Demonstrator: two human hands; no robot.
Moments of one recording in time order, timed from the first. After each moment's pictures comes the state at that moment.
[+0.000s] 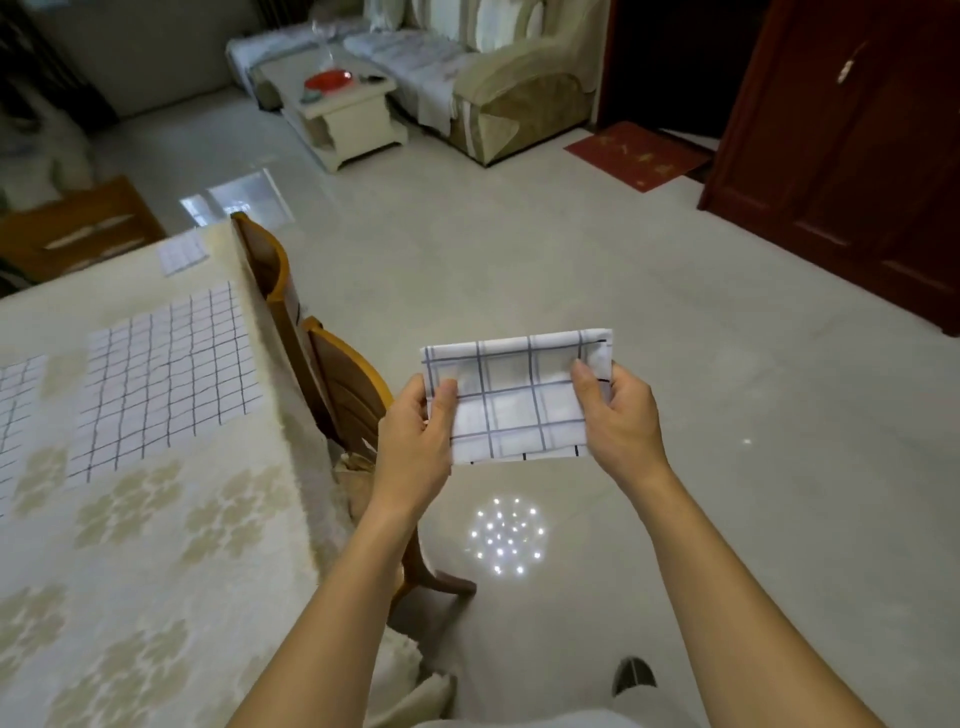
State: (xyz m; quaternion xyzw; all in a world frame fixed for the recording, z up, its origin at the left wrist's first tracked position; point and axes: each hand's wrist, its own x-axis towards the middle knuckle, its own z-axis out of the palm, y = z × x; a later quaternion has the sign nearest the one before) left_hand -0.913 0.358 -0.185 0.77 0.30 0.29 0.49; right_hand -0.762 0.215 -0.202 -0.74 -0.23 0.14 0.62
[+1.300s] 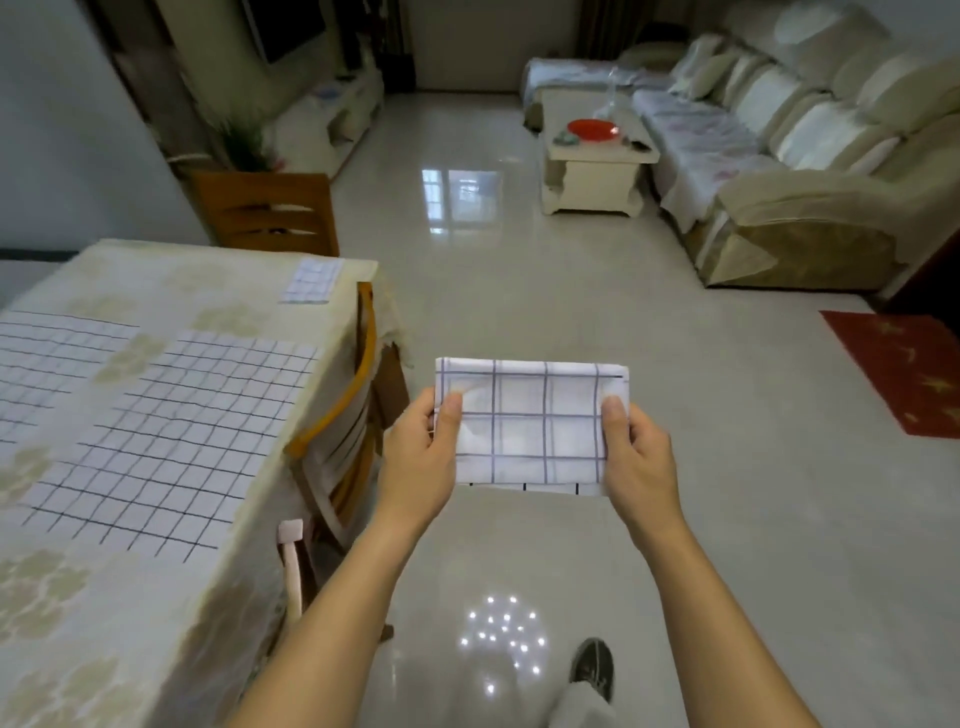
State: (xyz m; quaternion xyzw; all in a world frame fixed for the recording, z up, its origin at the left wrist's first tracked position) left_hand -0.623 0.735 -0.173 0.64 0.51 0.45 0.37; right_hand -0.417 0.688 -0.184 -0.65 -0.43 0.29 0.56
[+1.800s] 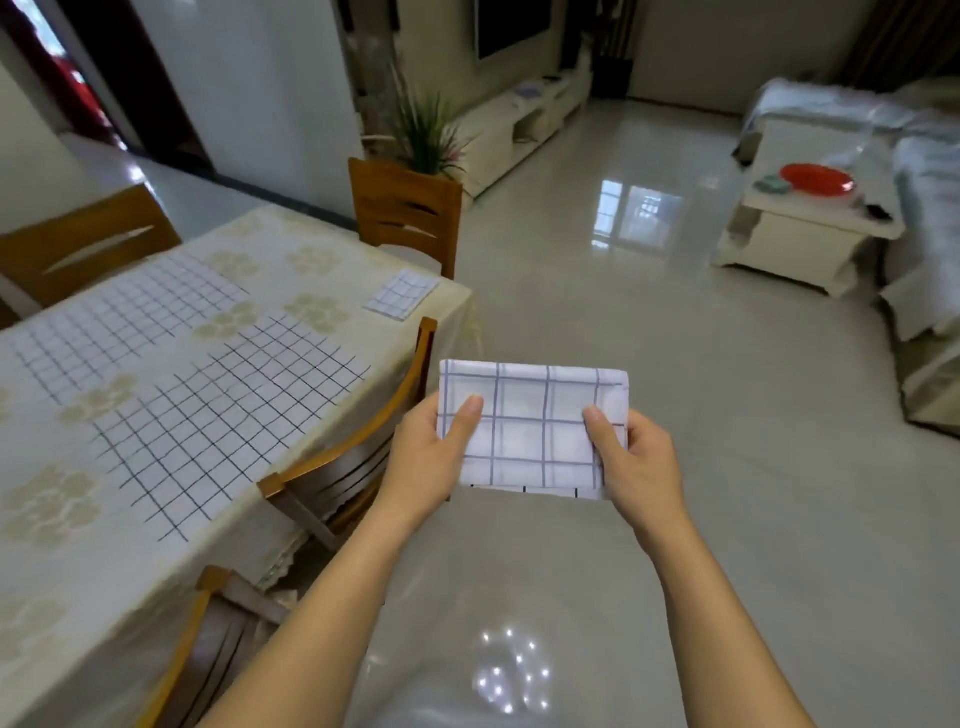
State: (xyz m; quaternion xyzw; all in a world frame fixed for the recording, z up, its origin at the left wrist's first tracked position) left_hand -0.519 0.897 -0.154 0.49 0.60 0.52 0.37; right_hand -0.313 0.940 -0.170 -0.55 -0.54 0.45 0.45
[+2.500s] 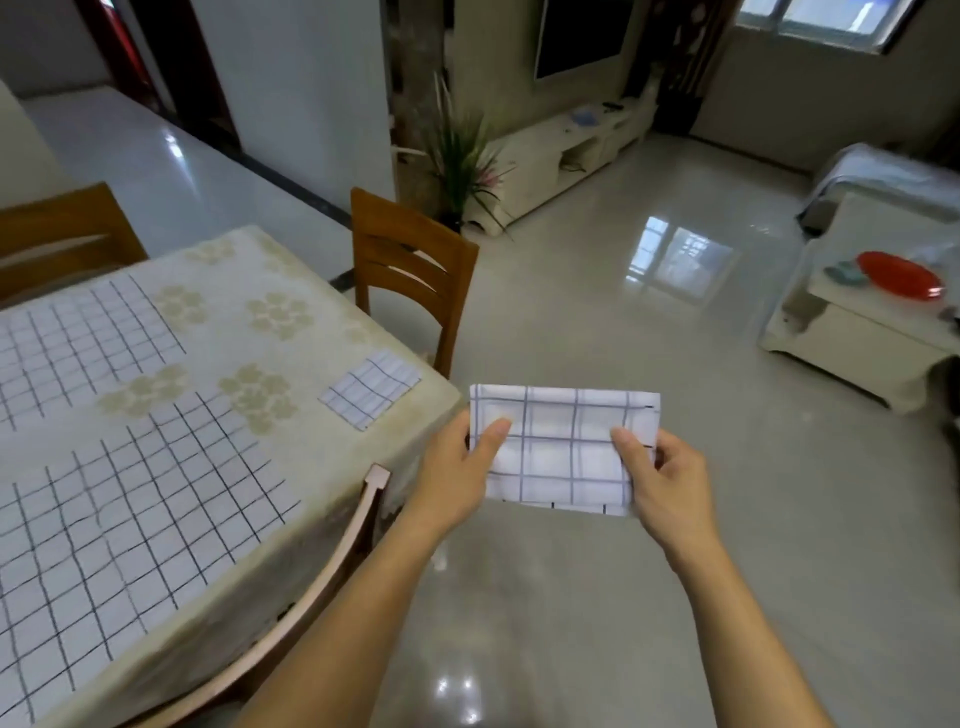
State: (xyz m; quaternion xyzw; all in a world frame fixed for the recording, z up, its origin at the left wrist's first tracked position) left_hand -0.535 1.246 -0.184 0.45 0.63 0.52 0.36; right_hand -0.327 1.310 -0.175 -0.56 -0.59 0.42 0.40
